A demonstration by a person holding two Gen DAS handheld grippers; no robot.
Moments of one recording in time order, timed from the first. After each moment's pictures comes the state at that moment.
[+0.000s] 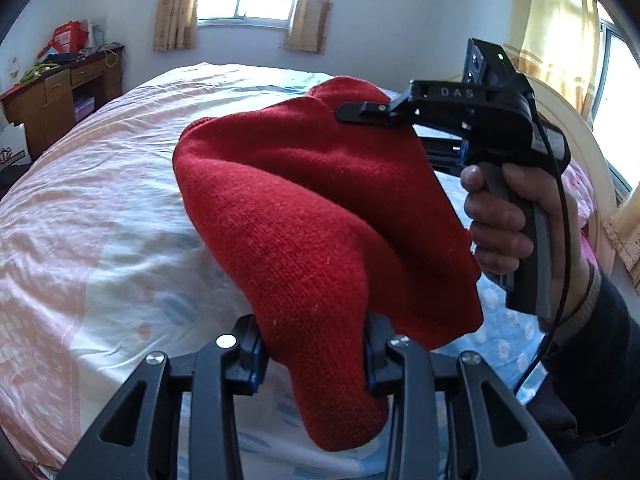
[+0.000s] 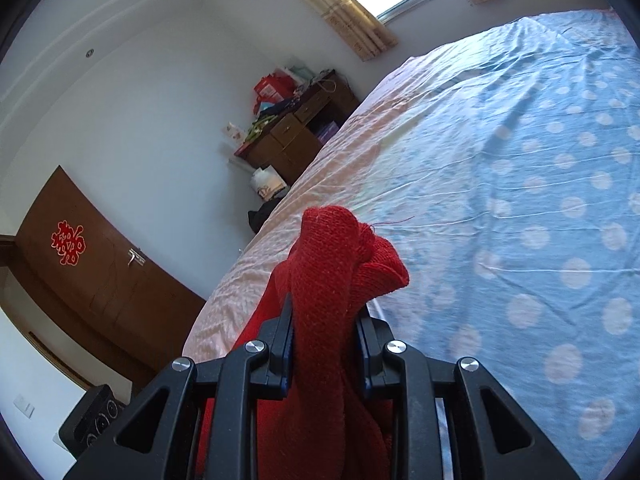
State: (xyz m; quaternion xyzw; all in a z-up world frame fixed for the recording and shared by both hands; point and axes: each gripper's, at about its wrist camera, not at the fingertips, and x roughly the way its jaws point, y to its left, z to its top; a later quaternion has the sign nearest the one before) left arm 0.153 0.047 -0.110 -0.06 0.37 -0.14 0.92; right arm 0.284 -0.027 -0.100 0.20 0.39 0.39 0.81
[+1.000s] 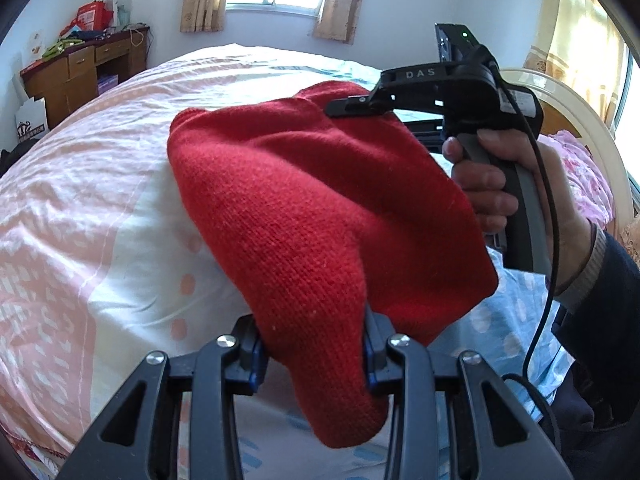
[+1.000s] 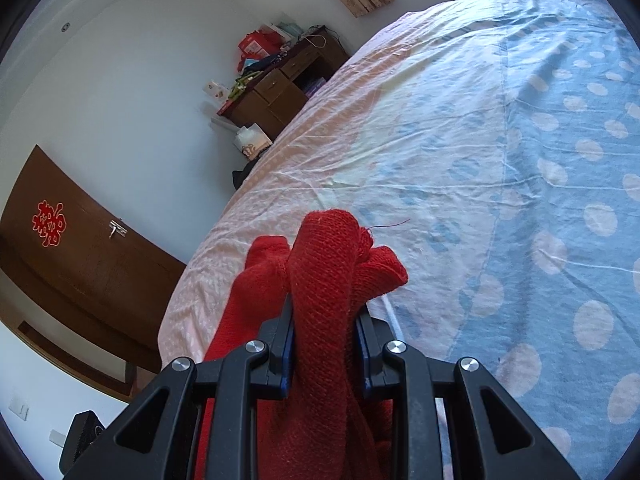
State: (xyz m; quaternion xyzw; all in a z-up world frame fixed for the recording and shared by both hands) left arm 0.159 0.064 -0.134 -0.08 0.40 -0.10 0.91; right arm 0.319 0.030 -0.145 0.16 0.46 0.38 0.79
